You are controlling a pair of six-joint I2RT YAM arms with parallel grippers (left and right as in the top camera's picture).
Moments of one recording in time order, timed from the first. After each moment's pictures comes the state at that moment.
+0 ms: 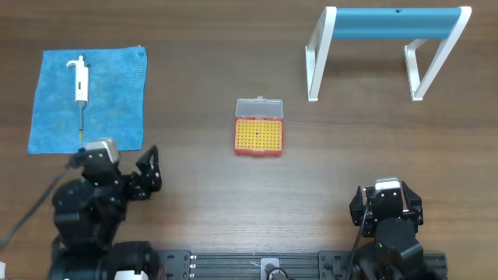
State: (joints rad) left arm 0.07 0.36 0.59 -0.70 0.18 -0.25; right arm 0.45 0.01 0.46 -1.05 0.50 -0.07
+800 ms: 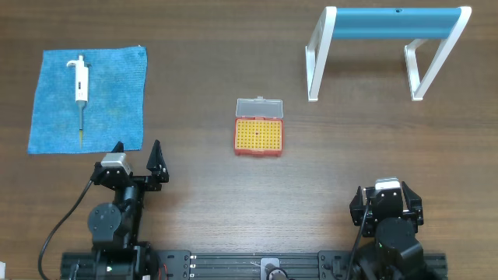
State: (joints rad) left arm 0.06 0.01 0.01 -0.07 0.08 -0.20; right arm 0.45 0.01 0.46 -1.05 0.50 -0.07
